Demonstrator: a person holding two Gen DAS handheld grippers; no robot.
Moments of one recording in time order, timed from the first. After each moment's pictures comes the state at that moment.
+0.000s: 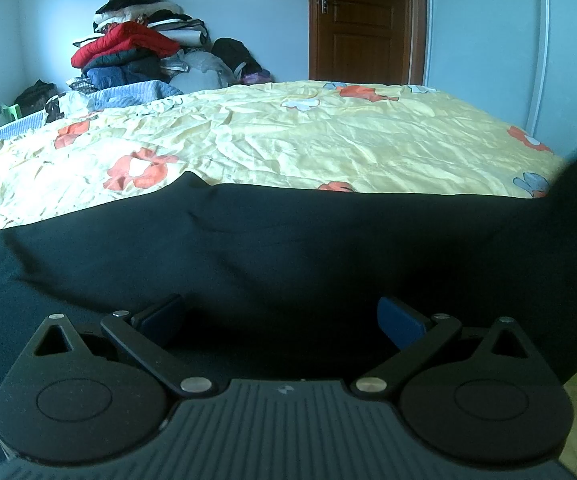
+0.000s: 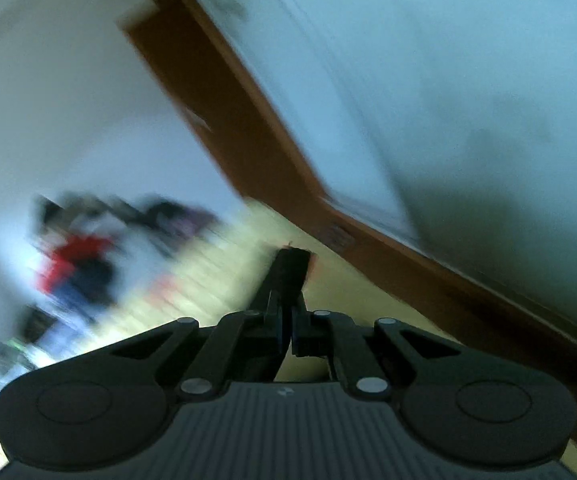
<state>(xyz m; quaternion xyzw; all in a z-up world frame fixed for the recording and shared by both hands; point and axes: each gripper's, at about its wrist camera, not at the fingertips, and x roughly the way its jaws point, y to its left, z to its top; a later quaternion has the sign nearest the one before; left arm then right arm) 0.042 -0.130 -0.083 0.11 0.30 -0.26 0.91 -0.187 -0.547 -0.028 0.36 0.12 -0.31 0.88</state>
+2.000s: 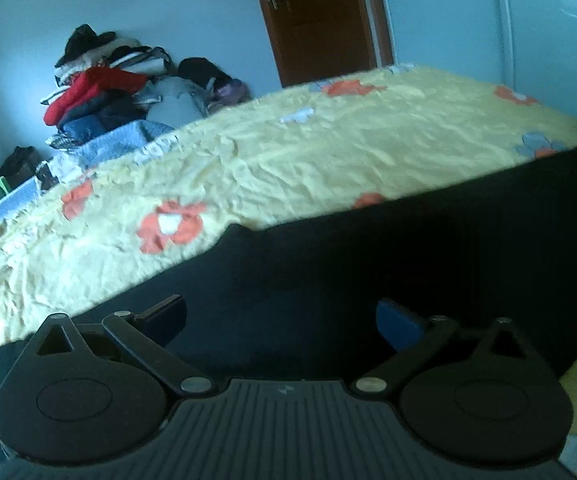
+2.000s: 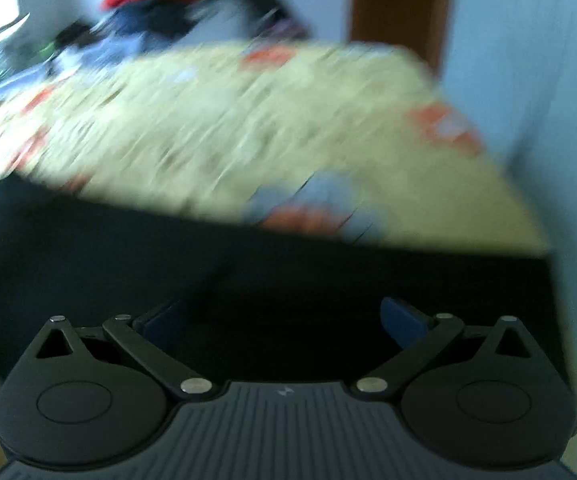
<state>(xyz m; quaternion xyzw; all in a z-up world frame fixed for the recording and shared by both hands) 0.066 -0.111 -0.057 0.24 0.27 -0.28 0.89 -0.066 -0.433 -0.059 0.07 0.41 -0.13 0.90</state>
